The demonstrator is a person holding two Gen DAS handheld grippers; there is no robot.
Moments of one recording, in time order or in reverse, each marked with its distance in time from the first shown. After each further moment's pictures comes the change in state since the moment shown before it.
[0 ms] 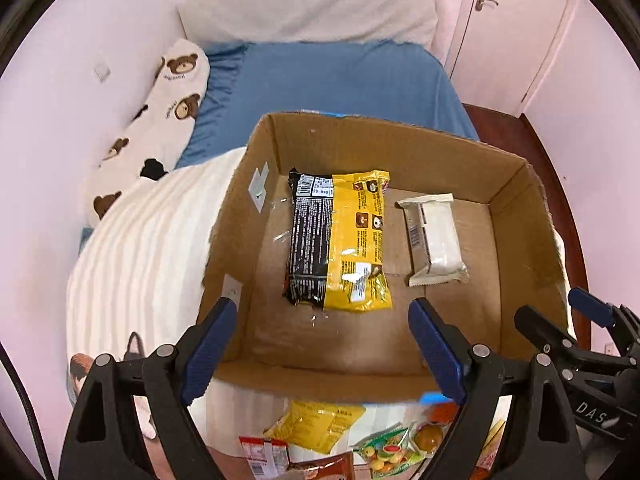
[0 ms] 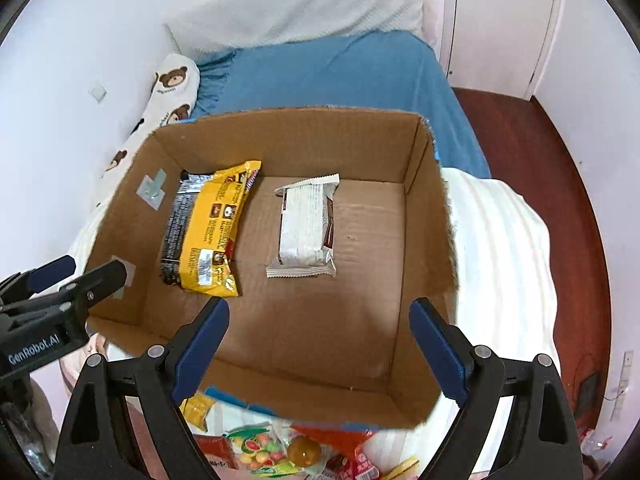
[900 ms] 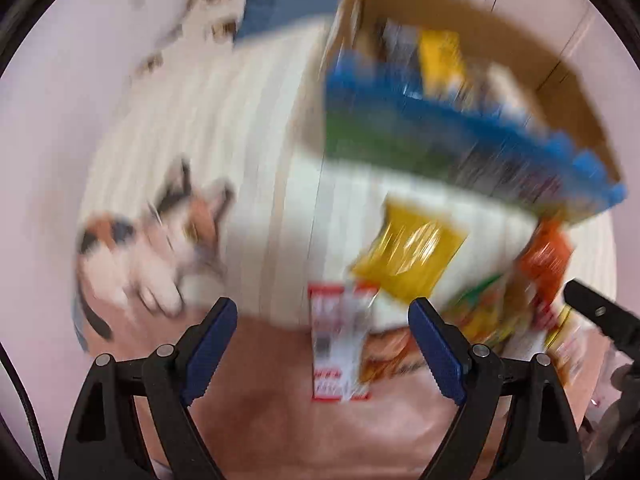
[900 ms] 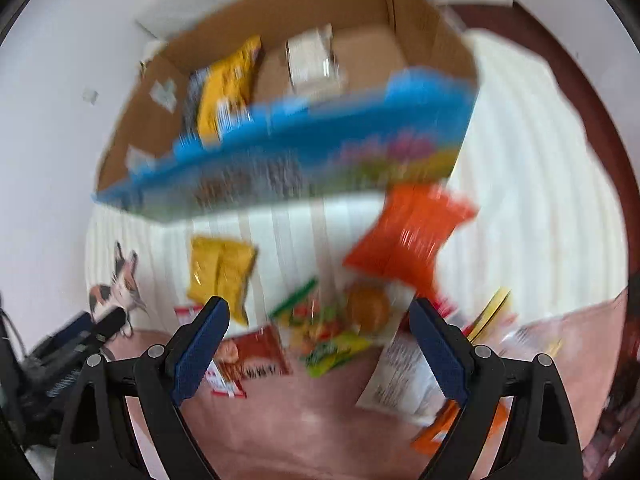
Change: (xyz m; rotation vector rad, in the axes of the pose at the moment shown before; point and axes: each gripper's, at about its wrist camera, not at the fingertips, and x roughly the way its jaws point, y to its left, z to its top) left arm 0.037 0.081 -0.152 -0.072 0.250 0.051; right arm 0.020 0.019 -0.157 0.224 0.259 0.122
